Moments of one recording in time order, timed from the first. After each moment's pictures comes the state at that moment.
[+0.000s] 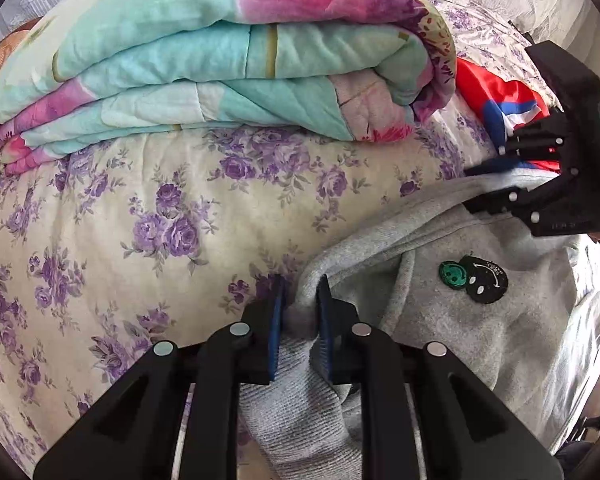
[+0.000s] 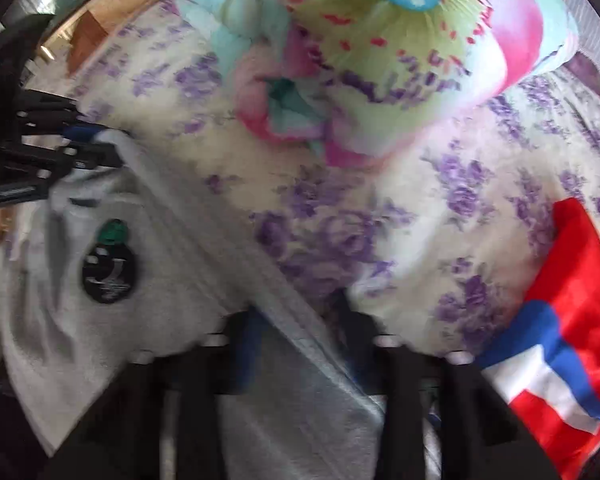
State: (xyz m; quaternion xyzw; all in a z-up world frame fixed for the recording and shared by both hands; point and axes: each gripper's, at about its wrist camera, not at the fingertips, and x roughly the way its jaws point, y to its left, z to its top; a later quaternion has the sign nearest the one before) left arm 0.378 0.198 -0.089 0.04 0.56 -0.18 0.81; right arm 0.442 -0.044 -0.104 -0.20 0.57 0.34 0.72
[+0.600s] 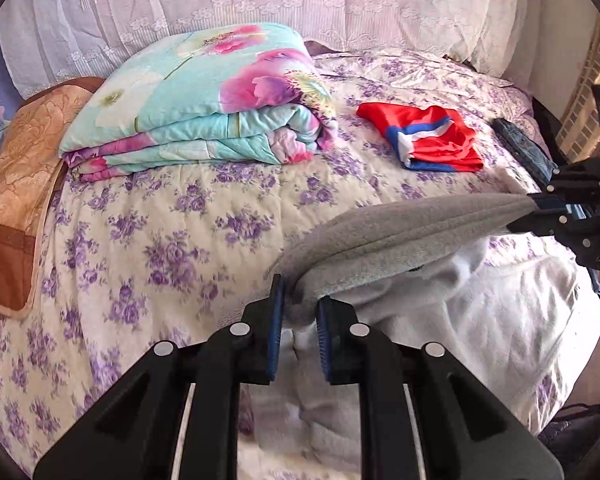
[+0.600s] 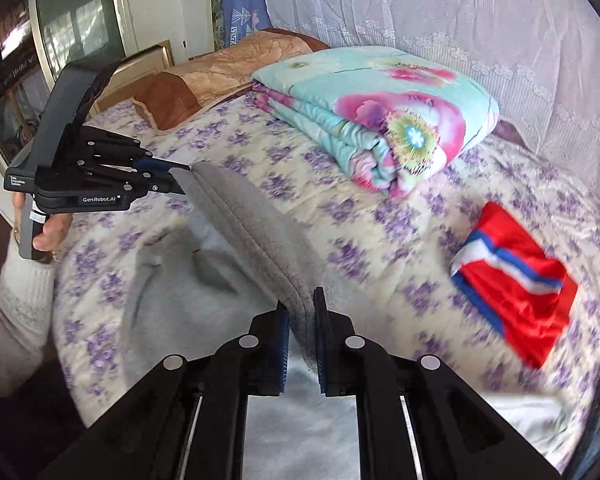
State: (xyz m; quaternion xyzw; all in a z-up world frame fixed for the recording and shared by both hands) left arm 0.195 0.216 0.019 0.05 0.45 -0.19 0.87; right arm 0.223 -0.071 0.030 -0.14 0.45 0.32 0.82
